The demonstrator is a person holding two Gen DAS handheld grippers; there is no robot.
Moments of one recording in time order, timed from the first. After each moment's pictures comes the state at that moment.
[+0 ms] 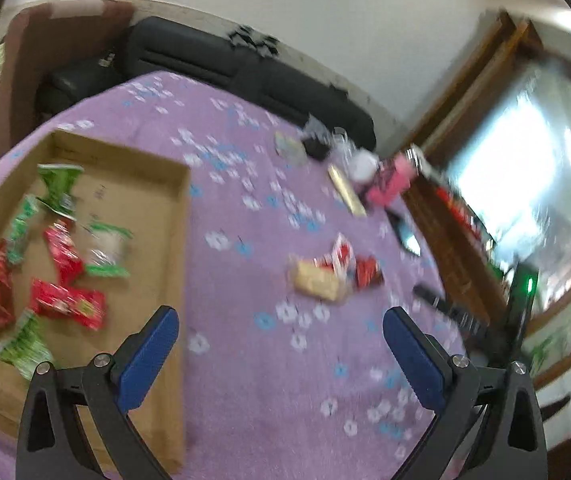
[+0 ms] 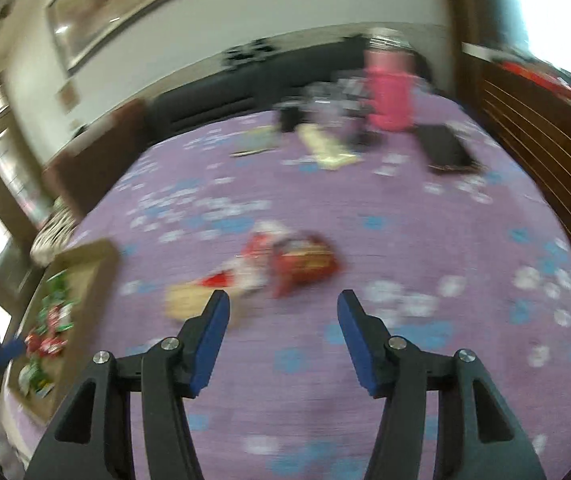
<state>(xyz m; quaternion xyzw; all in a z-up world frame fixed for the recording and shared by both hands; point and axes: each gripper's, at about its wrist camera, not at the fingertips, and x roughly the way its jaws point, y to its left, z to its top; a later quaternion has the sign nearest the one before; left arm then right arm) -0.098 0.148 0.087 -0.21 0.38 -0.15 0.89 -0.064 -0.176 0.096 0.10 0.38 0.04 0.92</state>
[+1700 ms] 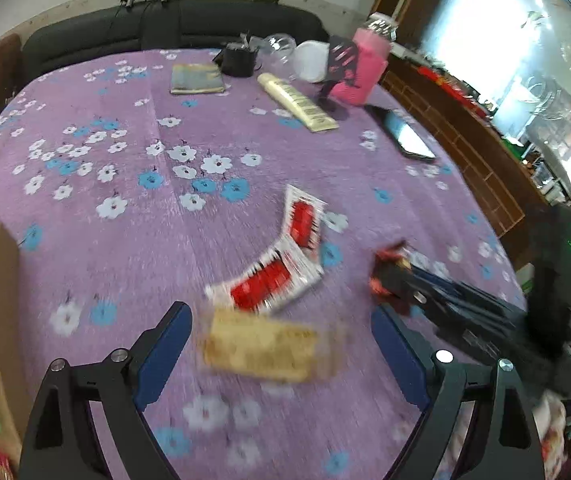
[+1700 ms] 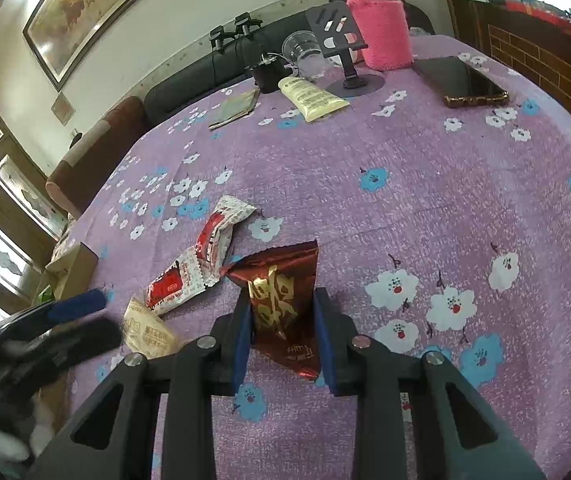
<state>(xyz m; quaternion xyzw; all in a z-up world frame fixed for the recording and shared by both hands) 0.041 0.007 0.037 -0.03 0.48 -0.22 0.85 -0.010 -0.191 0.030 0.17 0.42 0.09 0.89</state>
